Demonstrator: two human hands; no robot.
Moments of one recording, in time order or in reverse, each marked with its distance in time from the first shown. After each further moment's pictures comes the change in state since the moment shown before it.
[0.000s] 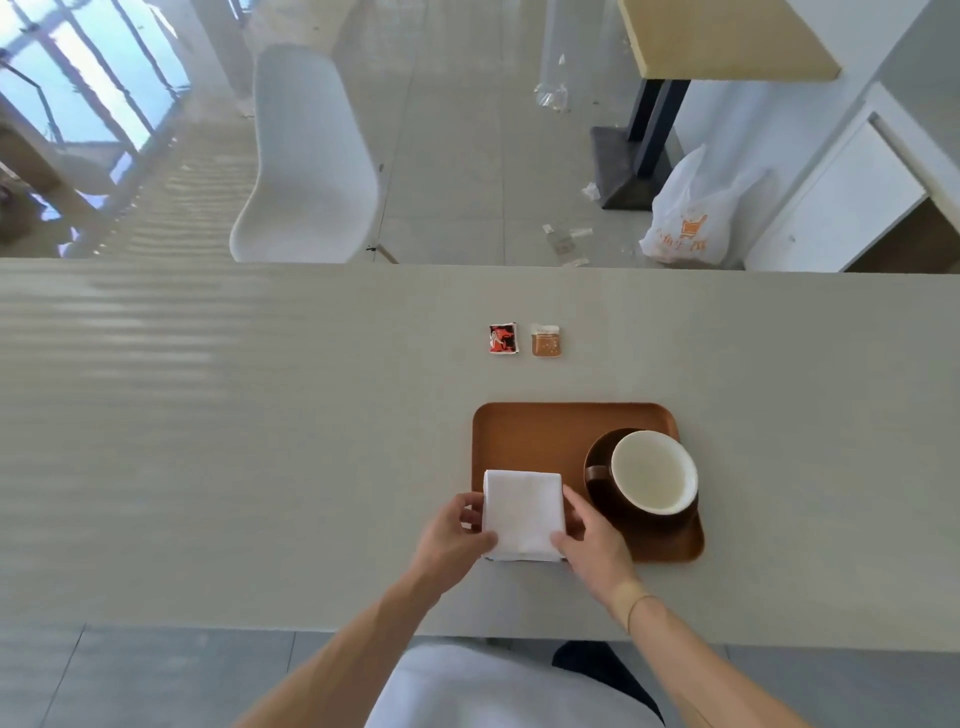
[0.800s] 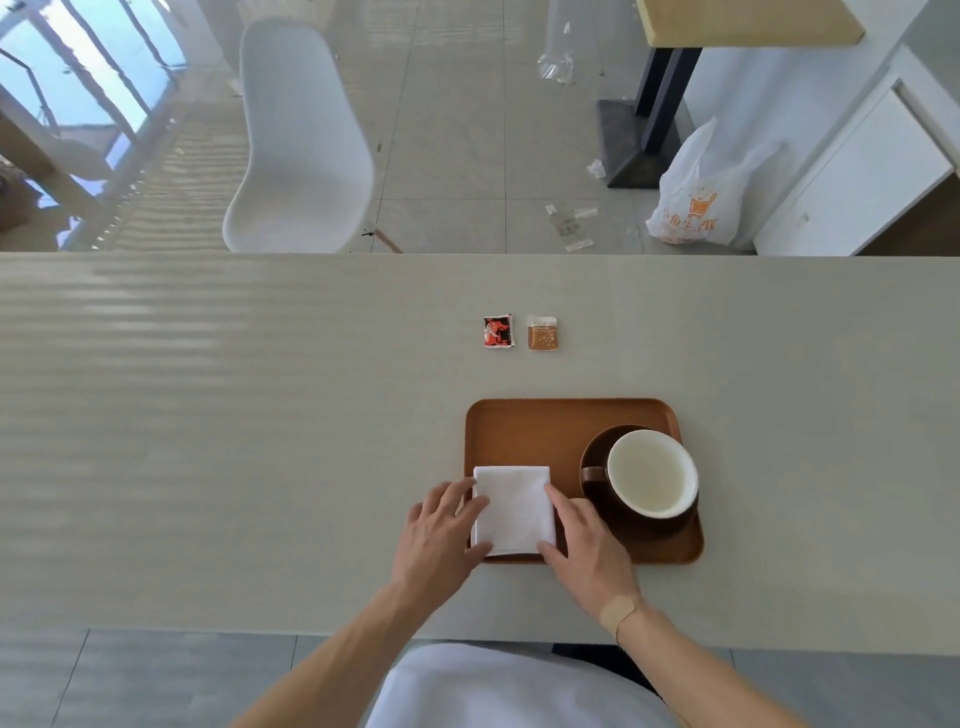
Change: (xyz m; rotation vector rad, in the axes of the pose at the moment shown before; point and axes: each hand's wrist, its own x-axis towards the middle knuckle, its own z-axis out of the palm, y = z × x) left_hand 0.008 -0.012 -0.002 1.053 0.153 0.444; right_hand 0.004 0.012 0.003 -0.499 0.036 -0.231
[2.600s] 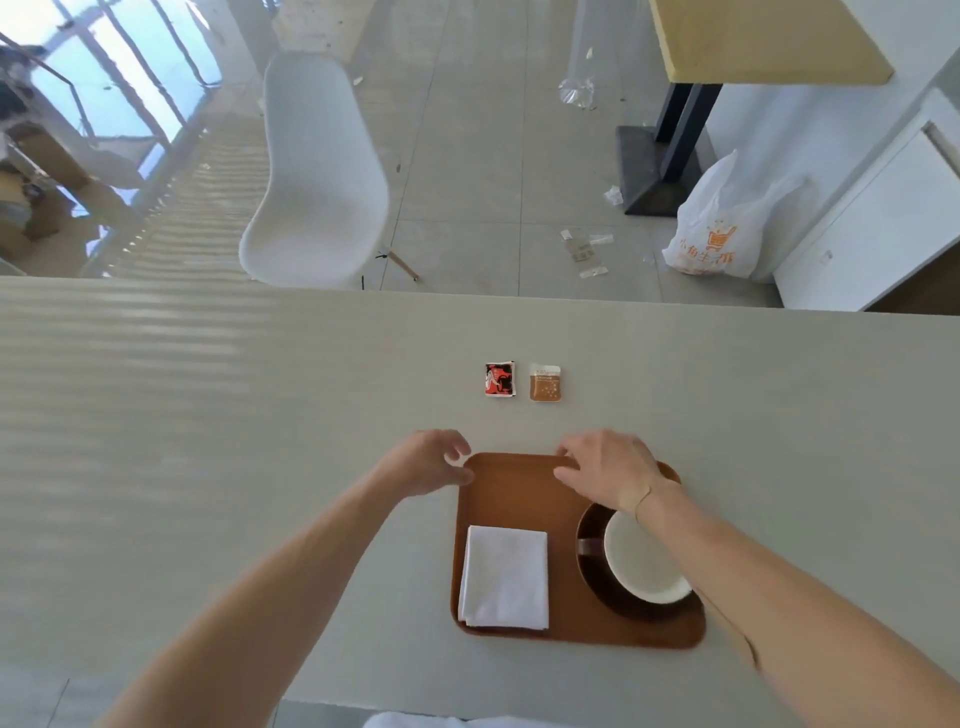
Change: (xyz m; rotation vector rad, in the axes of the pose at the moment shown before) left_hand 0.144 -0.030 -0.105 -0.383 -0.277 -0.229; right_hand 0.137 -0.039 -0.146 -0.438 -0.140 -0.161
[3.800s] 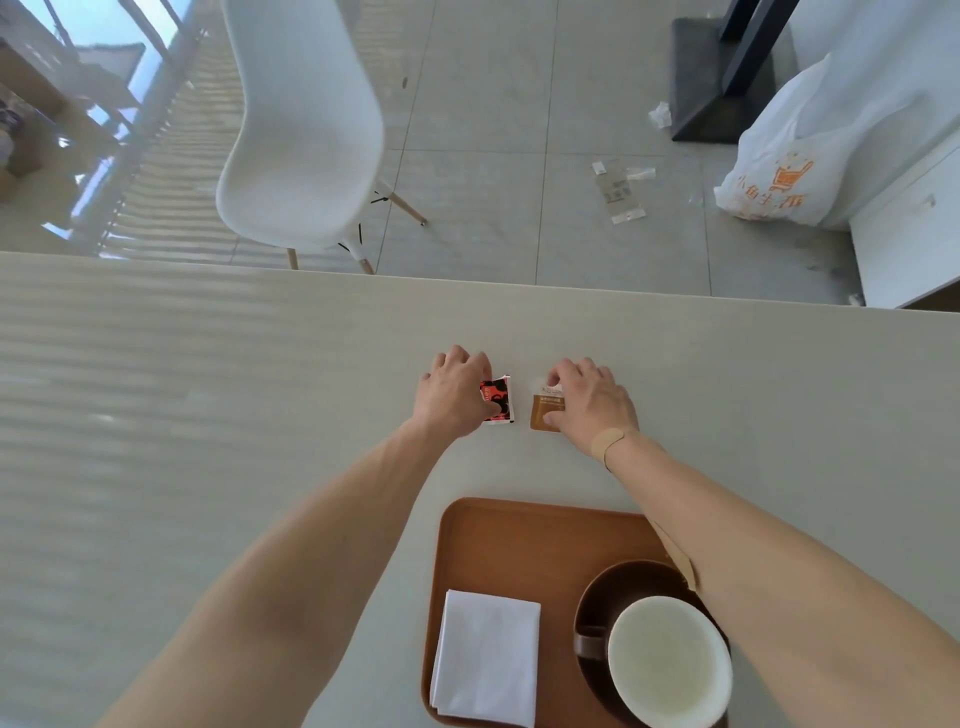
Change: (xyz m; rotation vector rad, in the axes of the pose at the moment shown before) left_hand 0.157 0.047 -0.016 0.217 0.232 -0.048; right_hand 0.163 0.037 0.010 0.223 0.075 0.072
